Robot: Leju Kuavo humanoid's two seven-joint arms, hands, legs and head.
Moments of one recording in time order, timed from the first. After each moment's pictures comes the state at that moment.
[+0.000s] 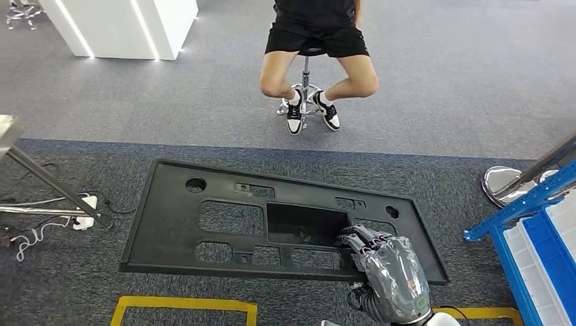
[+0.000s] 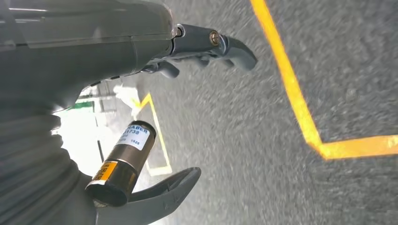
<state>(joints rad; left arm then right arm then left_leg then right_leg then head) 0.01 -0.19 1.14 -0.38 -1.57 -0.19 0.22 0.24 -0.04 0.39 -2.20 1.21 0.01 -0.08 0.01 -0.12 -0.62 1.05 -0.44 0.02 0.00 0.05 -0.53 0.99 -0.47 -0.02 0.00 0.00</state>
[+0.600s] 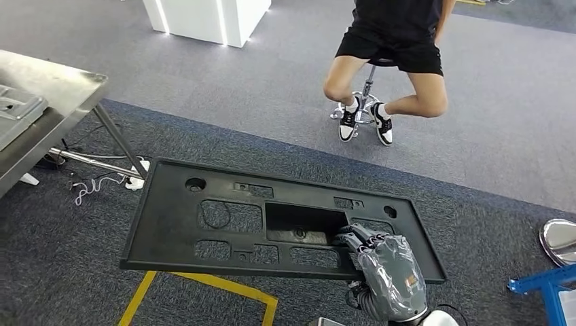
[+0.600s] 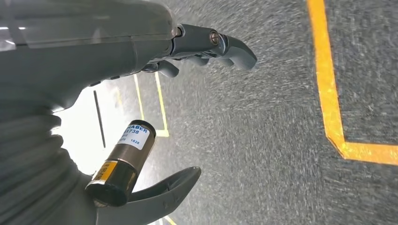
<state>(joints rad) 0.01 -0.19 1.13 -0.39 -1.57 -0.19 0.22 0.23 -0.03 0.39 -2.18 1.23 0.03 -0.08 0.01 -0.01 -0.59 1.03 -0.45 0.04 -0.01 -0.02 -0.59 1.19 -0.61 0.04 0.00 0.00</state>
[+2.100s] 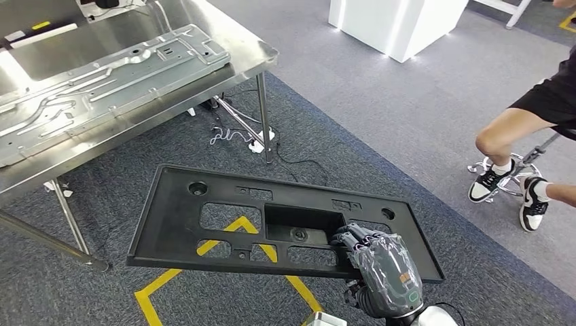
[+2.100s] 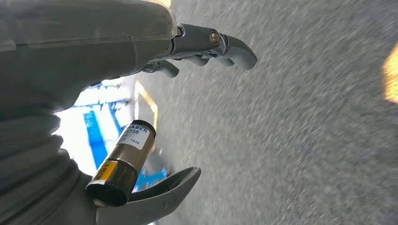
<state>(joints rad) 0.01 -0.22 1.16 -0.45 -1.57 -0.22 0.23 0.22 -0.01 0.38 -2.16 1.25 0.07 -0.09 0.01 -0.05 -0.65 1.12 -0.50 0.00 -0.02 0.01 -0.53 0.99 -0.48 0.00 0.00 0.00</state>
